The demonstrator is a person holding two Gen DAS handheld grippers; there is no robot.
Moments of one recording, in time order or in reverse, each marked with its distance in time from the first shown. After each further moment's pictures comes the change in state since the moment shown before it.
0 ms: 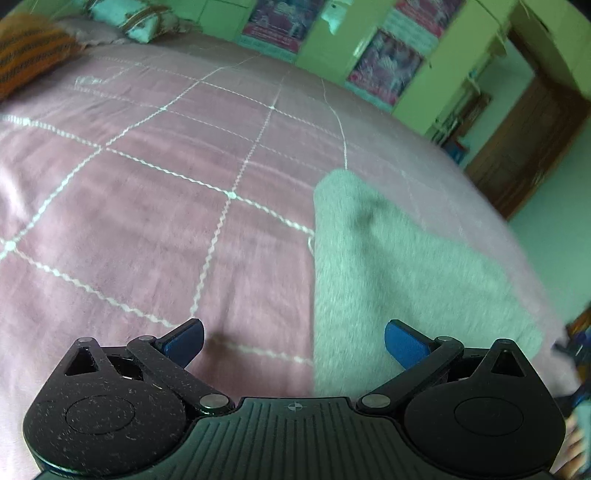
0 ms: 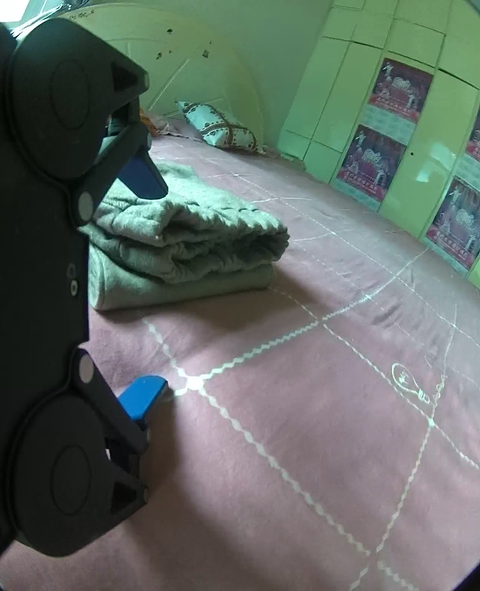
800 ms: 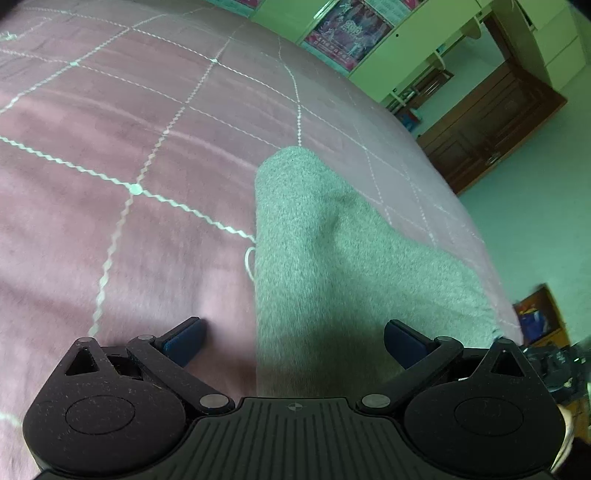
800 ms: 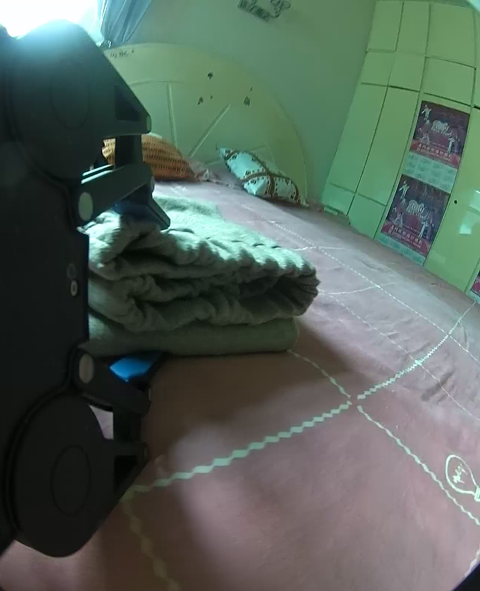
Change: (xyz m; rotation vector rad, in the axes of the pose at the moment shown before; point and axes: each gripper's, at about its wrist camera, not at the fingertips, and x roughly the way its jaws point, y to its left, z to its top) left arm 0.090 -0.012 0.040 -0.005 0.147 -0.213; right arm 0.070 0.002 0.028 -0.054 0.169 0.209
